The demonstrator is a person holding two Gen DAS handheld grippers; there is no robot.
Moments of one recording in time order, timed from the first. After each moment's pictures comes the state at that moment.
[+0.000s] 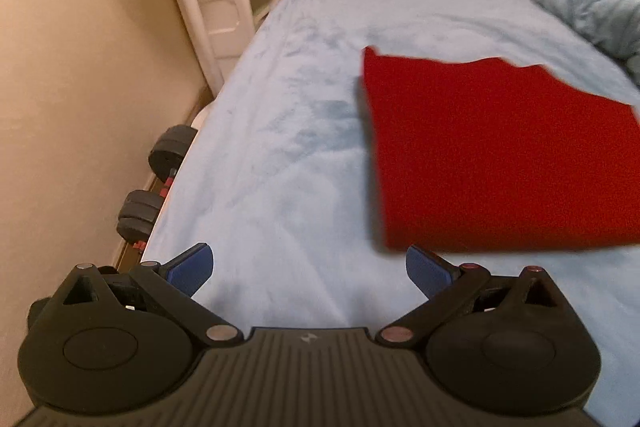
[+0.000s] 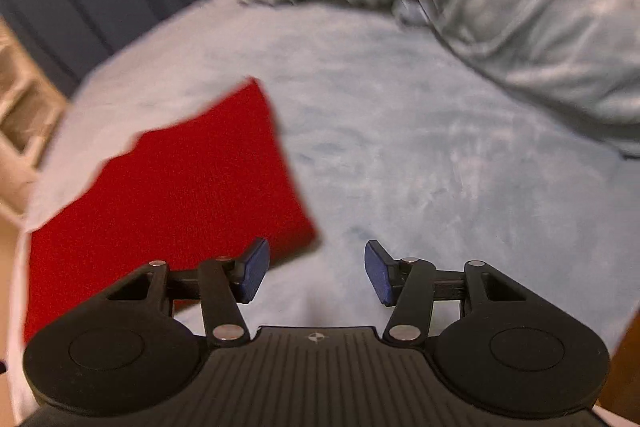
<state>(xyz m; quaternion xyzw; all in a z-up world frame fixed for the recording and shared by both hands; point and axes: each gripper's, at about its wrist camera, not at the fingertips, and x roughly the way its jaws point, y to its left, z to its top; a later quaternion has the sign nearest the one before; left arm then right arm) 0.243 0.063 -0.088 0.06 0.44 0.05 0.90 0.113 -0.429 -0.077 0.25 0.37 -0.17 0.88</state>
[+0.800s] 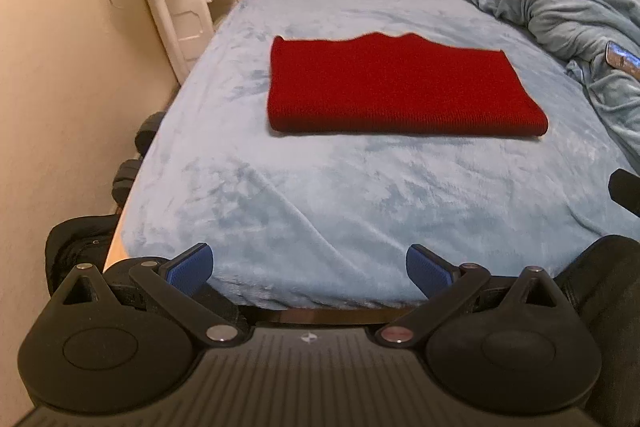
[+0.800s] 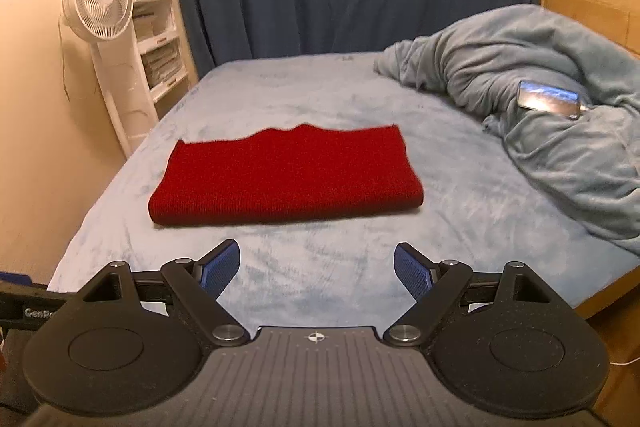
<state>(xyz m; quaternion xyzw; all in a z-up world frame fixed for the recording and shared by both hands) 0.009 -0.023 -0.024 0.07 0.43 0.00 0.90 -0.083 -0.230 0.033 0.08 0.29 -0.07 0.95</state>
